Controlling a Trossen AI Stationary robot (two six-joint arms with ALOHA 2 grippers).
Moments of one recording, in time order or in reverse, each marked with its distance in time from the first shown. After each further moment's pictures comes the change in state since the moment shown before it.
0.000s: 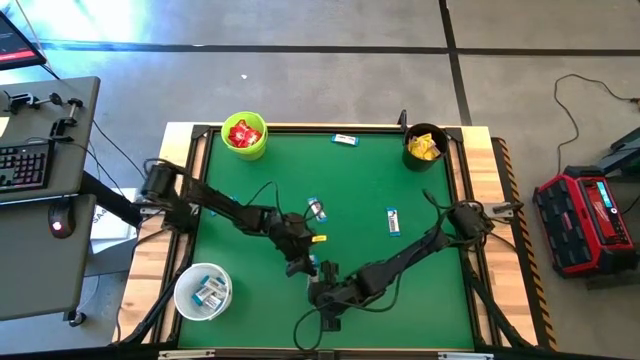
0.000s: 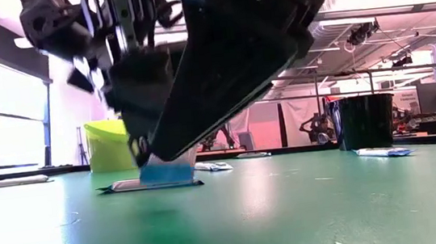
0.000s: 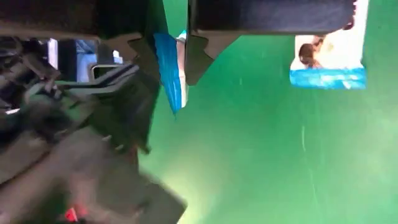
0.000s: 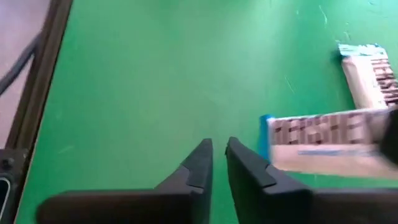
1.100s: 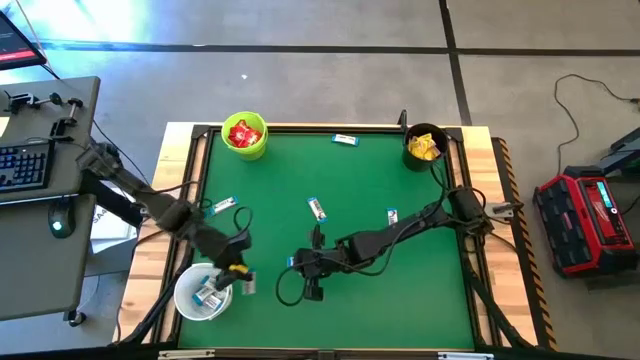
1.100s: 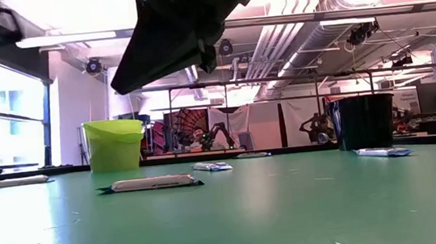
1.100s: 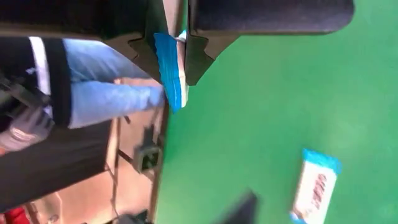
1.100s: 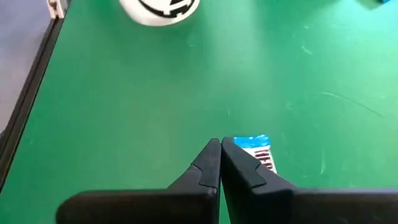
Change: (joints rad) left arm -0.408 -0.784 0.004 -0.905 -0.462 -0.246; right arm -0.171 -0.068 0.043 0.032 -0.053 -0.125
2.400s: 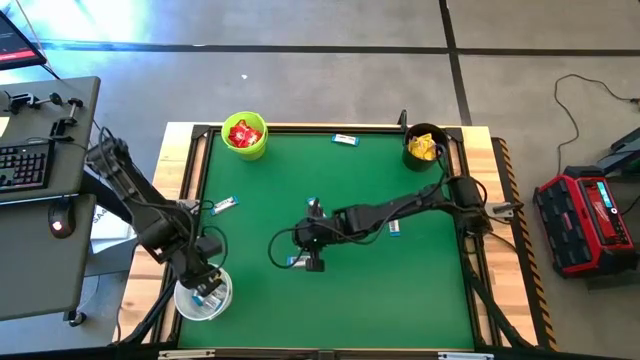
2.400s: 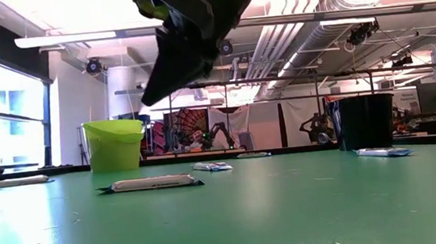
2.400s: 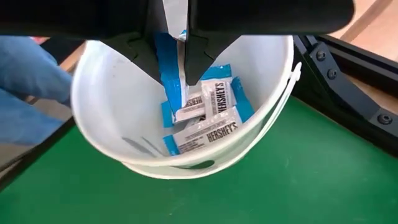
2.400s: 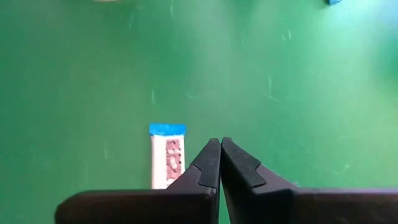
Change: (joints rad) left arm -0.285 0.065 0.124 -0.597 0.054 -0.682; right arm -0.161 -0.034 0.000 -0.102 -0.082 -0.211
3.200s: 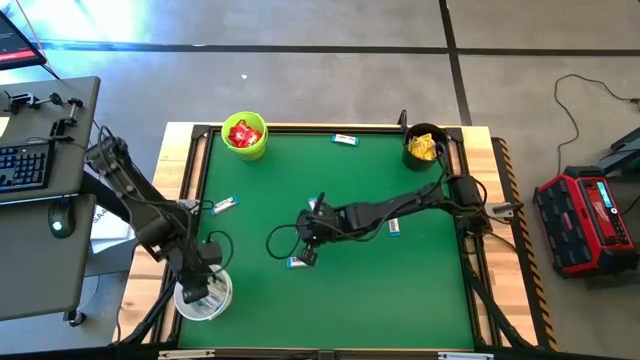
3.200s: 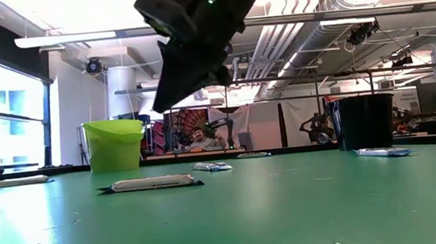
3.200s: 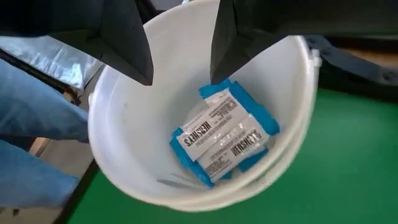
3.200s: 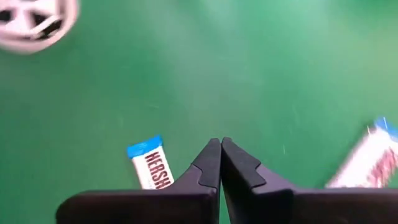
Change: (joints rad) left arm -0.001 -0.011 0.000 0.043 0.085 0.325; right arm -0.014 0.000 0.000 -0.042 0.081 0.342
